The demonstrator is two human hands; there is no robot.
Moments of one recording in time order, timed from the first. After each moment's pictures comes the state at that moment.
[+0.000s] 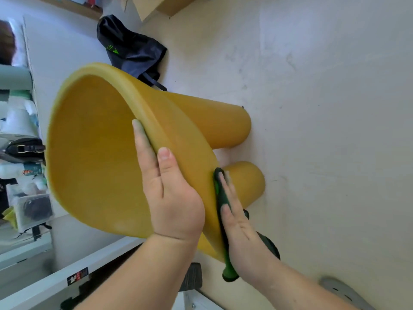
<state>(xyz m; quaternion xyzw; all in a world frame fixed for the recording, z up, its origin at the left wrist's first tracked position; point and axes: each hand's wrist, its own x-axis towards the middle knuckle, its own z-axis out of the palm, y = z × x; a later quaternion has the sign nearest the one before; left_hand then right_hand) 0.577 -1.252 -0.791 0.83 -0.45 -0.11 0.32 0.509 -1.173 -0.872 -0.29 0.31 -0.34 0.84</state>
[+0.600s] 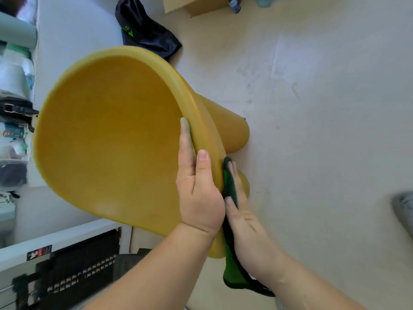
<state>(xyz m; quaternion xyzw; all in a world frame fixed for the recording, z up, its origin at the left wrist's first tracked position) 0.570 -1.254 -0.790 0.78 -0.40 -0.22 0.42 0.480 -1.215 -0.829 -0.36 0.31 -0.28 0.83</state>
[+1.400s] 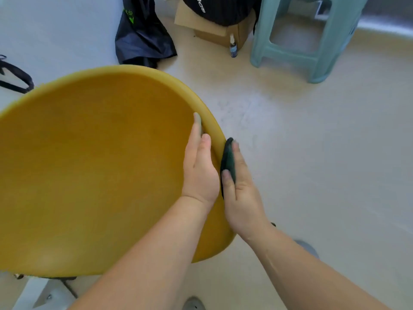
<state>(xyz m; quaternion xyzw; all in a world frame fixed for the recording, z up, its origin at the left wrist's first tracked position) 0.541 -1.360 -0.760 0.77 -0.24 -0.32 0.49 0.442 -1.352 -0.808 -0.61 0.44 -0.21 0.63</state>
